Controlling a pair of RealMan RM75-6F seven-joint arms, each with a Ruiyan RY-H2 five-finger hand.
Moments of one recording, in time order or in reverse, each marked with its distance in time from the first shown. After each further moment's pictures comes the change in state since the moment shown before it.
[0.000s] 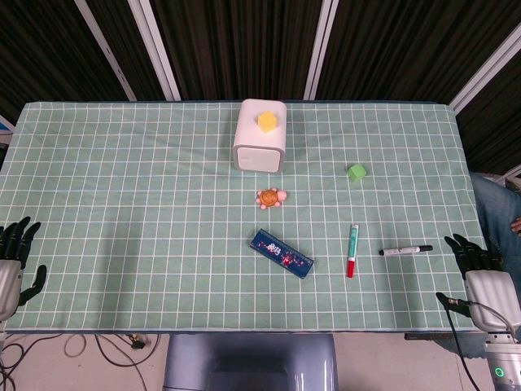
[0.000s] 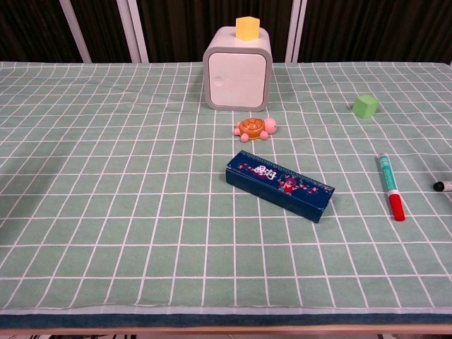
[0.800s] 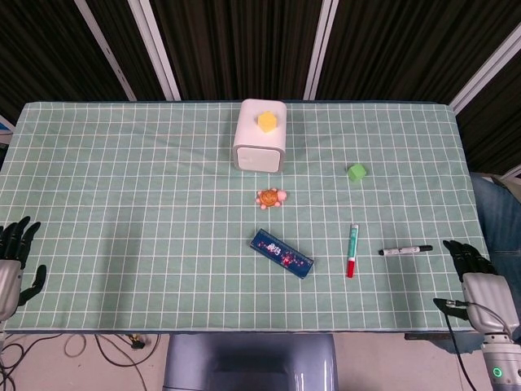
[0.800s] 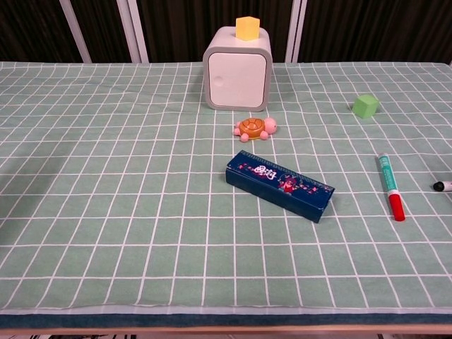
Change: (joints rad) left arm 0.003 0.004 -0.001 -0.006 0.003 0.007 0.003; right arm 0.006 0.027 -0.015 -0.075 0.068 -0.083 -0.006
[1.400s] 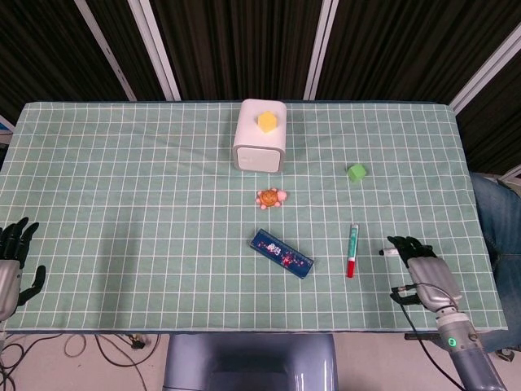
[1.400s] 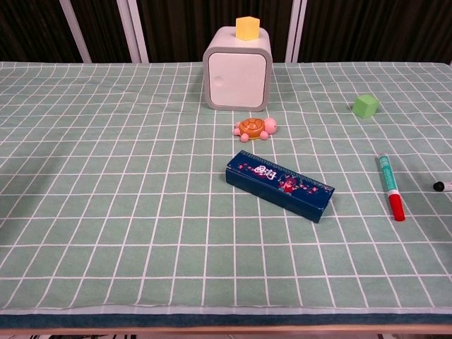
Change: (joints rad) left arm 0.000 0.005 -0.004 -0.023 -0.036 -0.023 0.005; right arm 0.210 -0.013 0.053 -0.155 0.201 -0.310 -0.177
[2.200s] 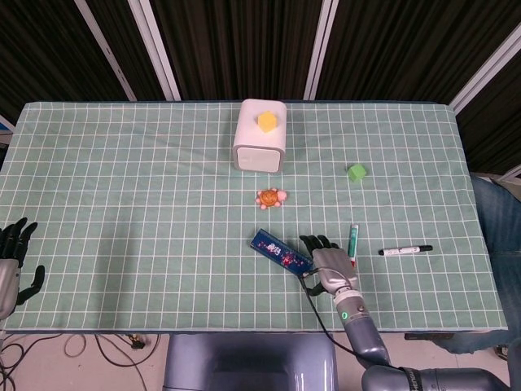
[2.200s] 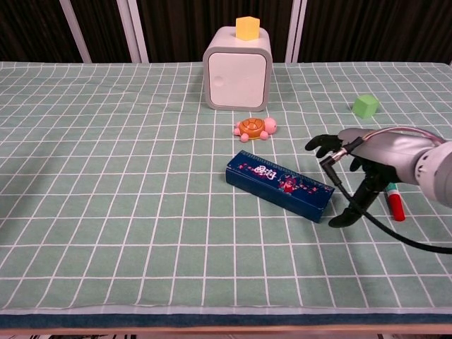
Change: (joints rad) left arm -0.002 0.006 -0.004 -0.007 -0.022 -0.017 -0.010; right arm 0.359 -0.490 0.105 -0.076 0.617 0.138 -0.510
